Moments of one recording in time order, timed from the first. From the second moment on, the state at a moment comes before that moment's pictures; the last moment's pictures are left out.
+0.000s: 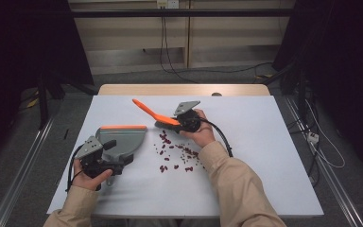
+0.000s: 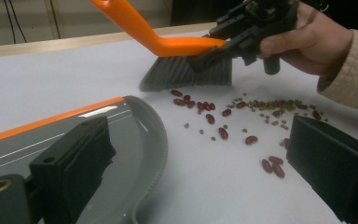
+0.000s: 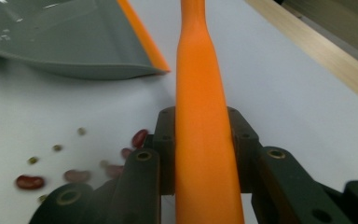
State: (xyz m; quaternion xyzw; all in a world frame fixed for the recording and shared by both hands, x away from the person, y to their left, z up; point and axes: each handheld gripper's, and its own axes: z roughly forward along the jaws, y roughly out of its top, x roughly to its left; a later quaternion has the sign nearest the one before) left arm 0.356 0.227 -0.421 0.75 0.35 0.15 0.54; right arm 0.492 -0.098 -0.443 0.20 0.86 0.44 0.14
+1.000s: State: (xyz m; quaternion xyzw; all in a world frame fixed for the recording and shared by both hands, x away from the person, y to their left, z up) left arm 0.351 0.228 -0.416 0.75 0.35 0.15 0.54; right arm 0.421 -0.111 -0.435 0.14 0.89 0.42 0.10
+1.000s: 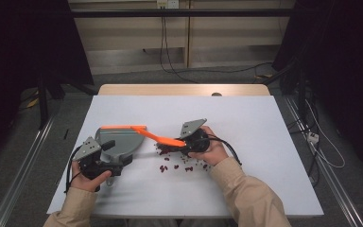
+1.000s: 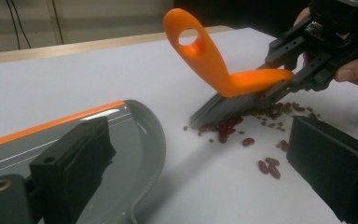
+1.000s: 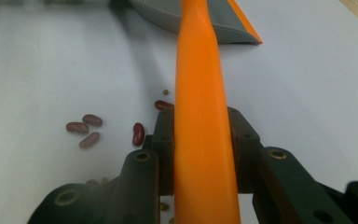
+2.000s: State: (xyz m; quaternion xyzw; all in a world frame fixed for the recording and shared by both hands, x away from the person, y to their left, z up) left arm 0.353 0.227 -0.417 0.75 0.35 0.15 0.54; right arm 0.440 -0.092 -0.437 0.13 0.88 0.43 0.12
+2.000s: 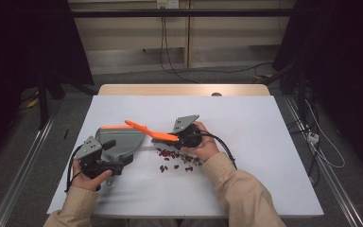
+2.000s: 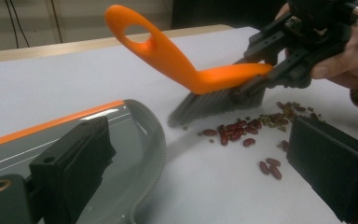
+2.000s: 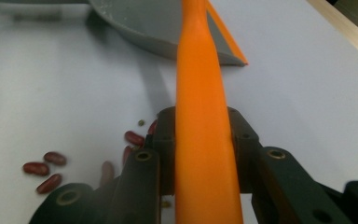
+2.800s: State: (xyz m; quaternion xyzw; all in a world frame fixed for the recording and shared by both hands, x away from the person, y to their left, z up) left arm 0.351 0.227 -0.416 0.75 0.35 0.16 0.54; right arm 0.408 -0.102 -0.416 0.21 0.84 0.47 0.15
